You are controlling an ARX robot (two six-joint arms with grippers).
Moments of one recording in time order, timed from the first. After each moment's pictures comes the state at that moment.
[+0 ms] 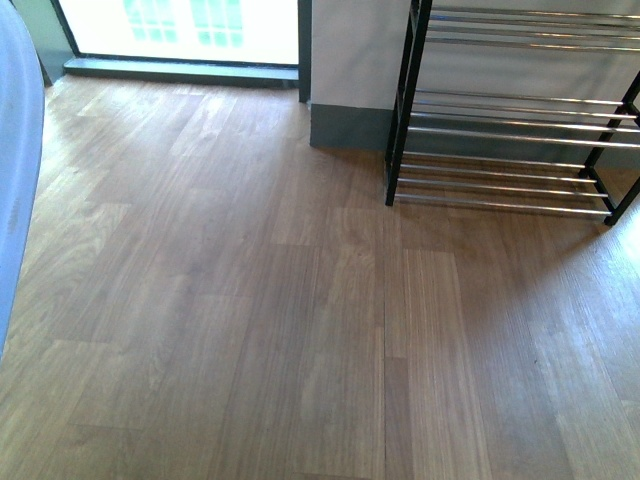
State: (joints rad) left arm -0.32 0.90 0.29 0.16 -0.33 0.15; right arm -0.37 1.16 0.21 0.50 -0.06 0.09
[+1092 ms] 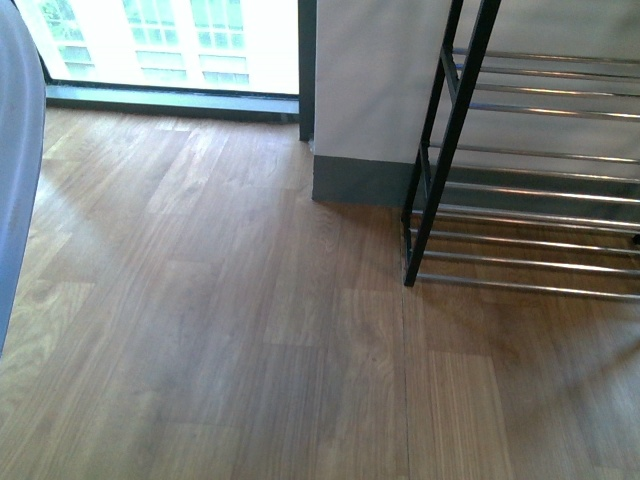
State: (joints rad) left arm -0.32 0.90 0.29 0.16 -0.33 0.15; right arm -0.37 1.16 0.21 0.50 -0.06 0.09
